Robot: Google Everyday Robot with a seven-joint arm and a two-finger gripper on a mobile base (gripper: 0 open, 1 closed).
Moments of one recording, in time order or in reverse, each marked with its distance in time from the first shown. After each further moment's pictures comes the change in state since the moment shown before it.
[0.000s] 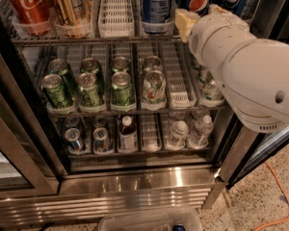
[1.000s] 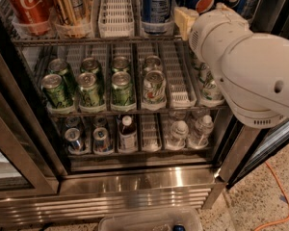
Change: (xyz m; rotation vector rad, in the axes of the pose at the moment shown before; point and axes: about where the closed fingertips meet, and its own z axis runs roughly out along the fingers) arm -0.001 -0.007 0.008 0.031 0.005 -0.007
